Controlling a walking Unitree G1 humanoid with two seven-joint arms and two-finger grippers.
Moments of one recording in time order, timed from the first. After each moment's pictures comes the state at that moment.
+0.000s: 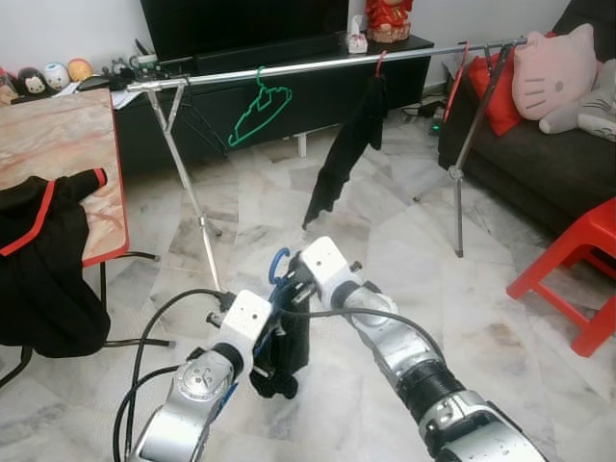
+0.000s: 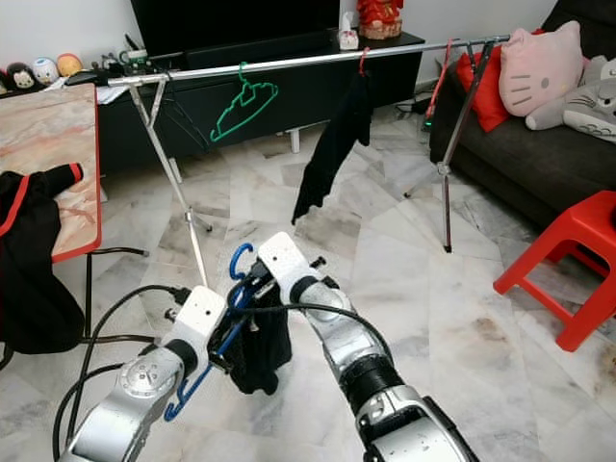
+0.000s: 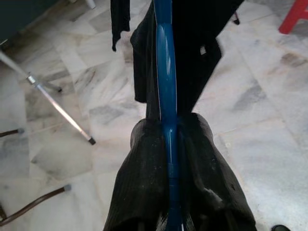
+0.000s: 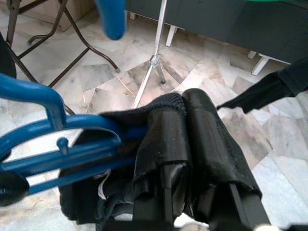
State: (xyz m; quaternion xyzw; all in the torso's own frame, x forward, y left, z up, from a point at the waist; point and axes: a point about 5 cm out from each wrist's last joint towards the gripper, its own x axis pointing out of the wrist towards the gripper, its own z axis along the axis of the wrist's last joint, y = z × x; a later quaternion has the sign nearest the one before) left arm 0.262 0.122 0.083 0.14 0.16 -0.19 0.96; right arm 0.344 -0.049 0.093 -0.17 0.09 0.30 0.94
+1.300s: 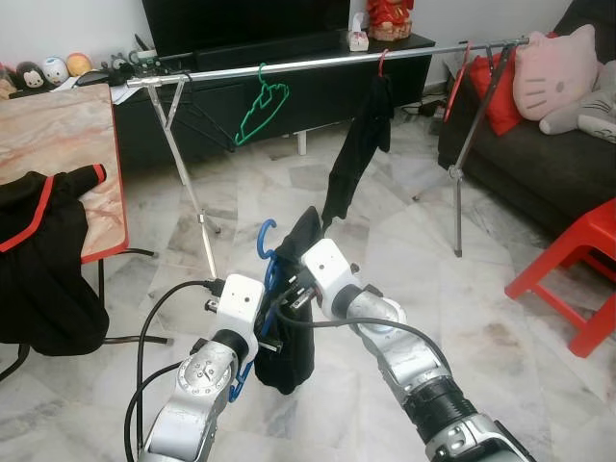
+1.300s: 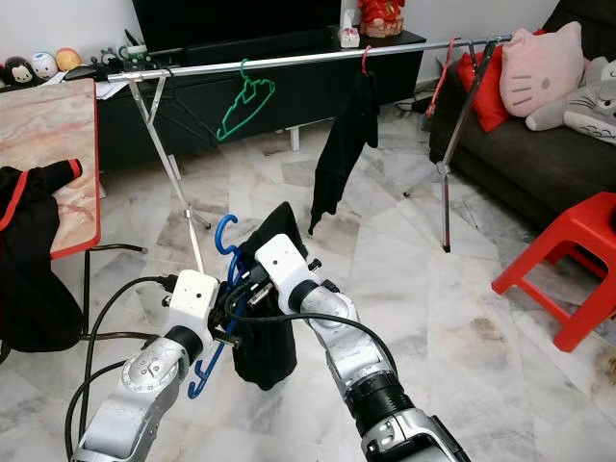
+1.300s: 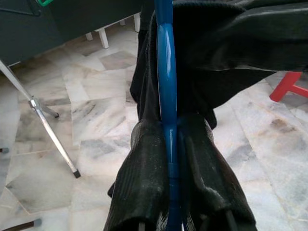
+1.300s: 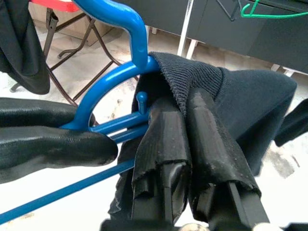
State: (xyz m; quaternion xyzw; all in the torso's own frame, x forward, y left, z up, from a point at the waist) left arm 0.272 0.111 0.098 0.05 0.07 -0.17 0.98; right arm 0.328 -0.045 0.103 -0.14 0.07 0.34 0.93
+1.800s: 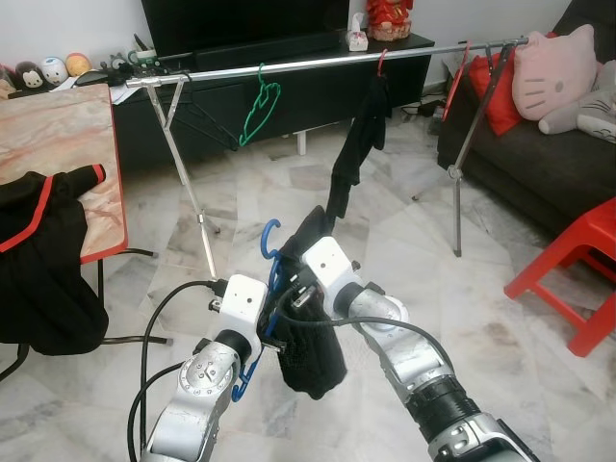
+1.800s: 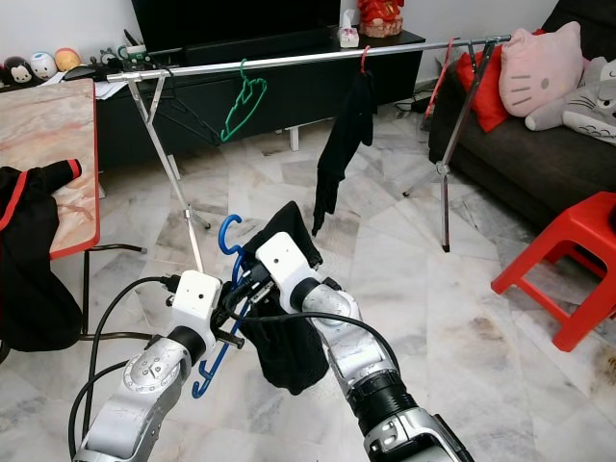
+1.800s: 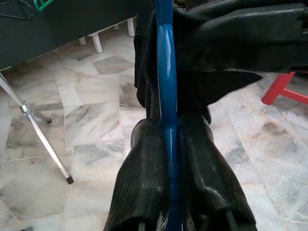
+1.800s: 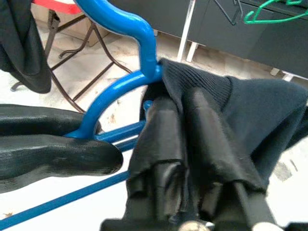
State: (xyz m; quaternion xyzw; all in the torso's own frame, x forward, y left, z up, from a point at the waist) left arm 0.272 0.108 0.099 0.04 0.06 -0.18 0.98; right arm 0.328 -0.046 0.107 -0.14 0.06 0.35 0.92
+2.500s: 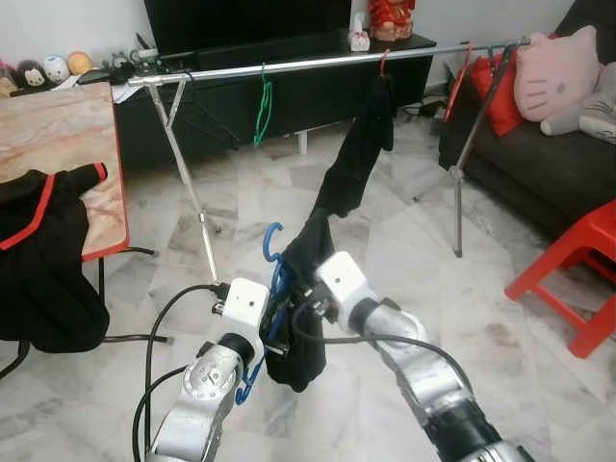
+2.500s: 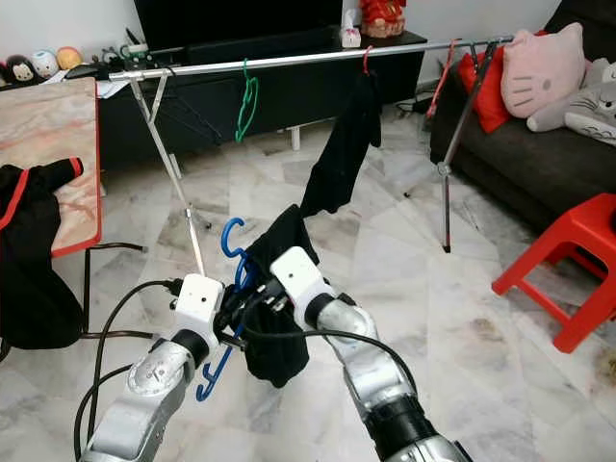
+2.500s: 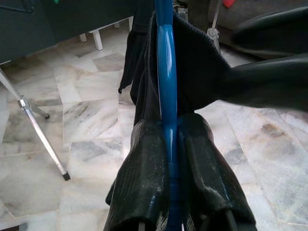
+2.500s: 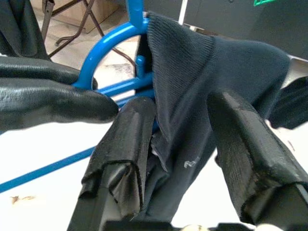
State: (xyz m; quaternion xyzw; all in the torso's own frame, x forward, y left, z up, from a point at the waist) left arm 0.272 0.109 0.091 0.03 0.06 -0.17 0.98; right arm 0.308 -0.072 0.096 -0.14 0.09 0.33 0.93
